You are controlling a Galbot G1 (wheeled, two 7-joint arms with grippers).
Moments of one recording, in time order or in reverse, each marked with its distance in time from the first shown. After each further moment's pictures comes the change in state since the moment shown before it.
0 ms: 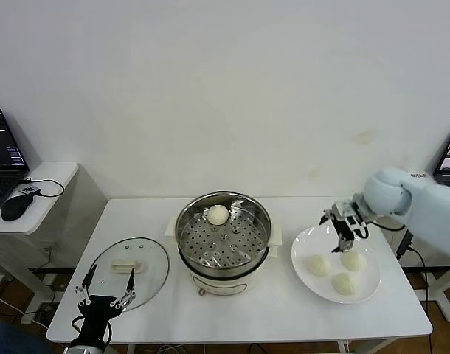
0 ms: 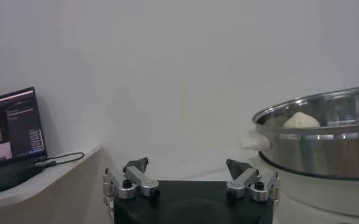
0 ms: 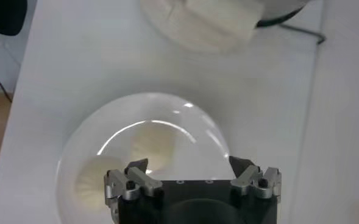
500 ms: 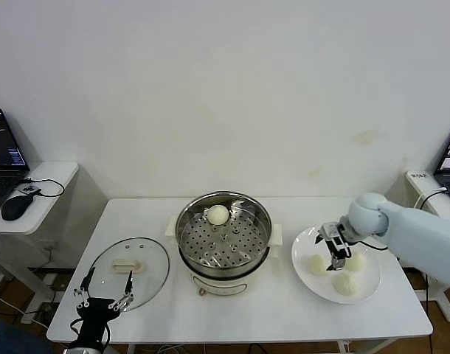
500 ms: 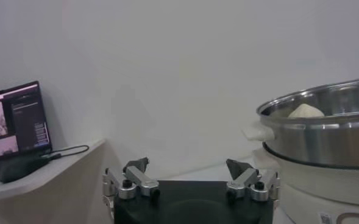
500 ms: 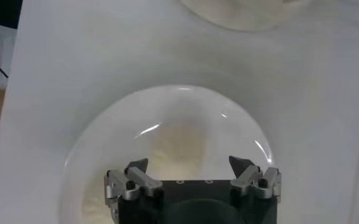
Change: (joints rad) left arm 0.002 -0.010 -0.006 0.007 0.001 0.002 0.000; right arm -0.176 0.091 0.100 -0.102 -0.084 -0.012 0.008
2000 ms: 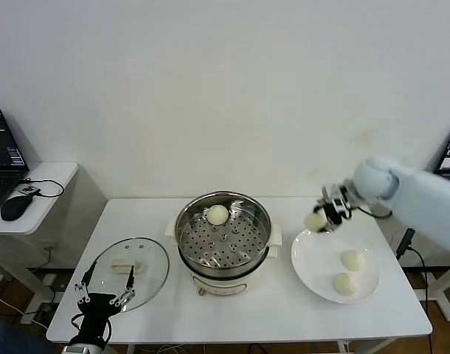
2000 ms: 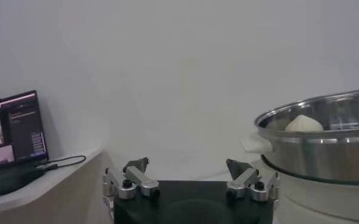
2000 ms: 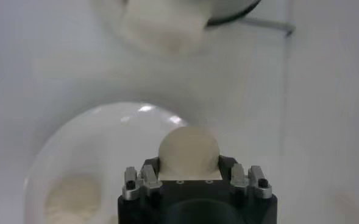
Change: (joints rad) left arm -0.011 0.012 0.005 -0.023 -0.001 -0.004 0.000; right arm 0.455 0.073 -0.149 0.062 0.307 -0.101 0.008
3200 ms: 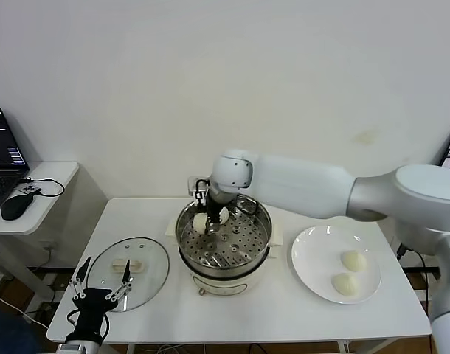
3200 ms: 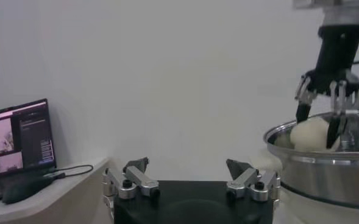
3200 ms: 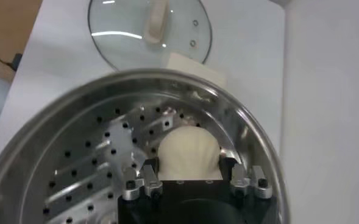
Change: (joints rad) left arm -0.014 -0.024 -0.015 -0.023 -0.005 -0.004 -0.002; right arm -0.086 0.630 -0.109 -0.219 0.283 -0.297 0.217
